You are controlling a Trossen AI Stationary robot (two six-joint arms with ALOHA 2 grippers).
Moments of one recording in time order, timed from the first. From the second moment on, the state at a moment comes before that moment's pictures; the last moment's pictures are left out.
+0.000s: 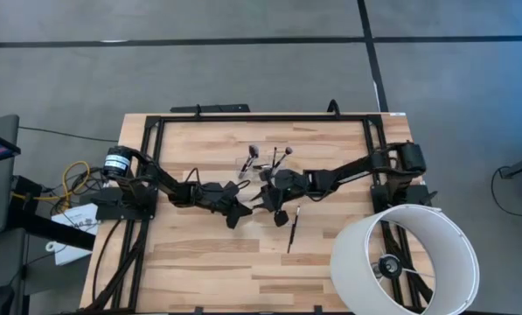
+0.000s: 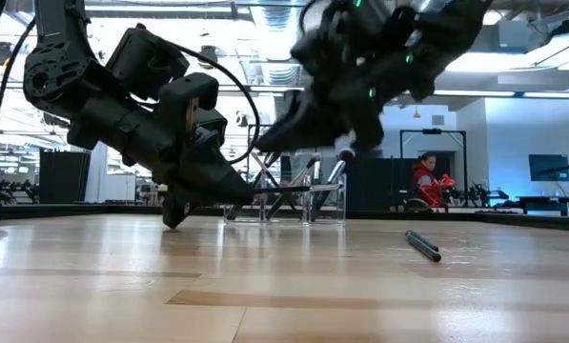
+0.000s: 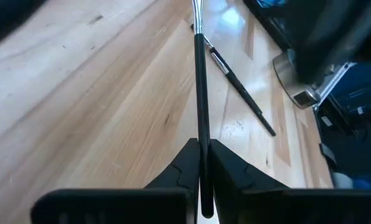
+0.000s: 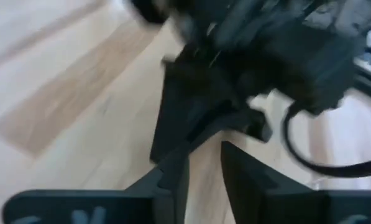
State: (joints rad) left arm -0.10 1.81 0.44 0.92 0.04 -0.75; right arm 0.03 1.81 0.94 0.35 -0.12 -0.49
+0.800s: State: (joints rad) left arm -0.11 1.00 0.13 0.91 -0.17 -0.25; right arm 0.03 1.80 0.94 0.66 -0.13 -0.25
